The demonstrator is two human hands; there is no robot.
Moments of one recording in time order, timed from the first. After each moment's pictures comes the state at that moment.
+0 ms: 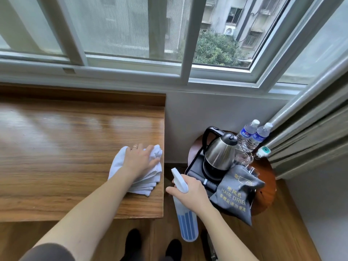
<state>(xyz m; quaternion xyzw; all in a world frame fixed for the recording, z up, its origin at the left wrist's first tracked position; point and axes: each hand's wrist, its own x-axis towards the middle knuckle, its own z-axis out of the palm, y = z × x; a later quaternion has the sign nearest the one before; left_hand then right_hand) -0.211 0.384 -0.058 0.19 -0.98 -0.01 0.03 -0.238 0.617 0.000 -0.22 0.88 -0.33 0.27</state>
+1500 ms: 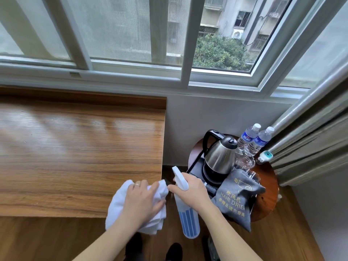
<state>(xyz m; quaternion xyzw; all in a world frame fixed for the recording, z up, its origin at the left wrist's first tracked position) -0.125 0.486 -0.061 0.18 -0.98 -0.02 0.05 -0.255 0.626 0.011 -0.23 0.88 -0.33 0.26</state>
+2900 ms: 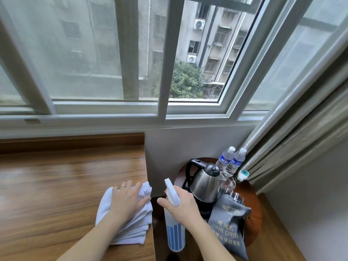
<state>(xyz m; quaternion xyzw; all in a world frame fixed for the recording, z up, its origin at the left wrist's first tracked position) -0.256 0.362 -0.061 0.15 -0.99 -0.03 0.02 -0.303 0.569 0.038 -0.15 0.87 -0.42 0.20</state>
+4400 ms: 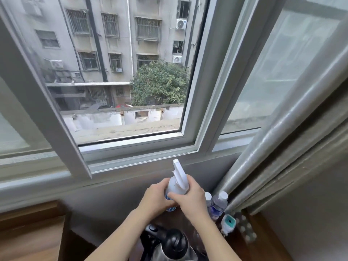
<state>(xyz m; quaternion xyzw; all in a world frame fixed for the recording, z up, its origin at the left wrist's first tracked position) -0.626 0.511 -0.020 0.06 -0.89 -0.45 -0.04 -0.642 0.654 0.017 -0.03 0.86 -0.50 0.09</state>
